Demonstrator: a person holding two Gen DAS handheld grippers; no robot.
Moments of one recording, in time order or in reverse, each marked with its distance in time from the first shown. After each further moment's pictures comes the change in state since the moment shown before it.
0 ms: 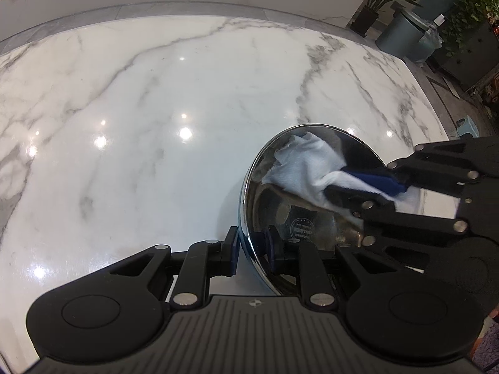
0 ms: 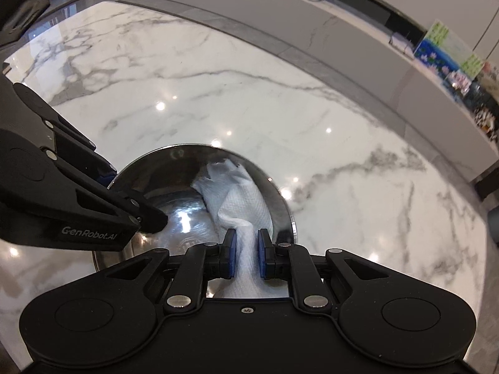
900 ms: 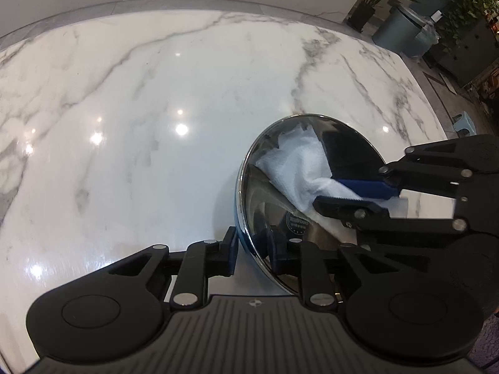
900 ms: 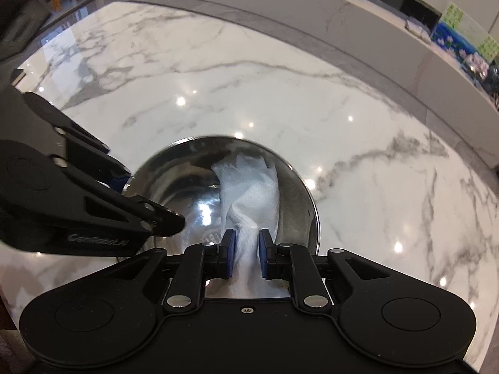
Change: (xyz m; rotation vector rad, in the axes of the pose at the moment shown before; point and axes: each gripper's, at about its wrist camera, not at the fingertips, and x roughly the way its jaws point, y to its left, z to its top) left arm -0.002 0.000 -0.003 -0.003 0.004 -0.007; right arm -0.006 0.000 -0.002 0.000 0.021 0.093
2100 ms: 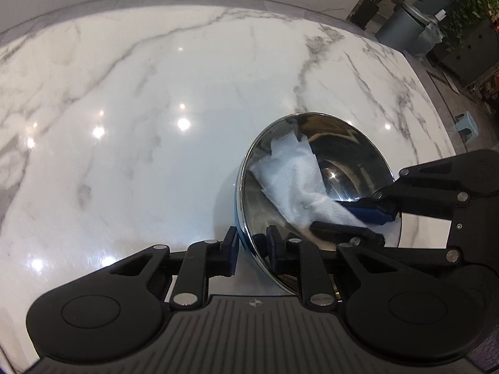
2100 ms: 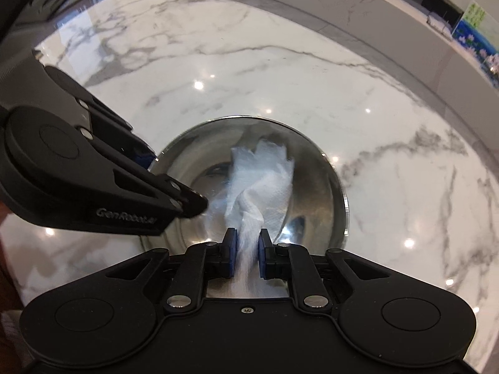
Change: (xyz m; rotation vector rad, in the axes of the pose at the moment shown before) left arm -0.001 -0.003 0.000 0.002 0.030 0.008; right arm 0.005 0.014 -0.001 -0.054 0.073 -0.008
